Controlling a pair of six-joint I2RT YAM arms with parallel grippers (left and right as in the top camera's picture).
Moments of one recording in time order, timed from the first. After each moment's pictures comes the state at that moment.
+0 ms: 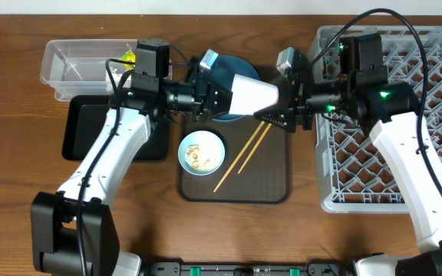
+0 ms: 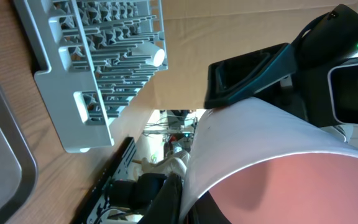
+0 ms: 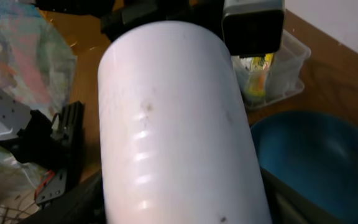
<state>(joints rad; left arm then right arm) -0.21 1.64 1.23 -0.31 1.37 -0.78 0.22 1.53 1.41 -0.73 -1.06 -0.50</state>
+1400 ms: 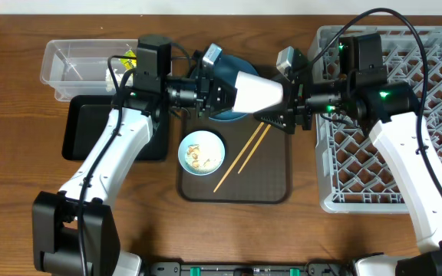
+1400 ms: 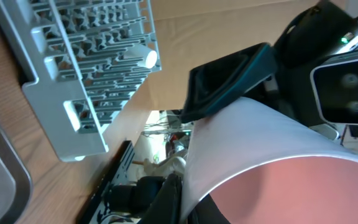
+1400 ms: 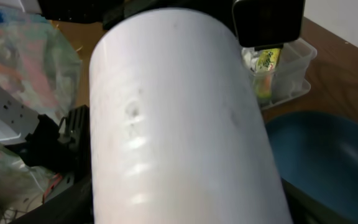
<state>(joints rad) -0.22 1.64 1.23 -0.16 1.39 -0.87 0.23 1.53 1.41 -0.75 -1.07 -0.48</state>
